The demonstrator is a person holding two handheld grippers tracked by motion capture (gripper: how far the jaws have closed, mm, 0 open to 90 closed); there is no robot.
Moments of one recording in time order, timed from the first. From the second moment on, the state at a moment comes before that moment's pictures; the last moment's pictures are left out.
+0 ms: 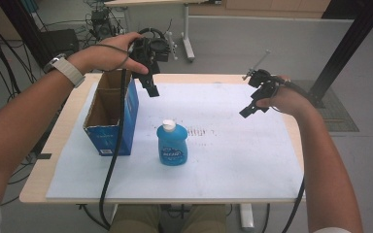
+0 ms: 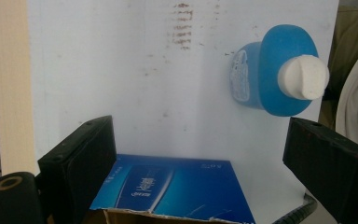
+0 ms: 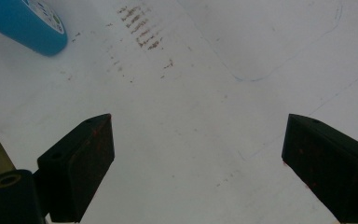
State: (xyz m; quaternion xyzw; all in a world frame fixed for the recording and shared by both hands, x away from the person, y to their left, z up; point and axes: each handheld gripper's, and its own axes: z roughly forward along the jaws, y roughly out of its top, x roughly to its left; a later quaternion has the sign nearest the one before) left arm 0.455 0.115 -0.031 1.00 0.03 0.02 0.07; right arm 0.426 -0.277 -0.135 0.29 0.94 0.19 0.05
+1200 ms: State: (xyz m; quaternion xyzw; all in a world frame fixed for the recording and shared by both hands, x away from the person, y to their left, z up) left arm 0.413 0.088 -0.048 1.00 0.00 -0.02 0.07; right arm 0.426 -0.273 -0.136 0.29 0.94 0.18 0.04
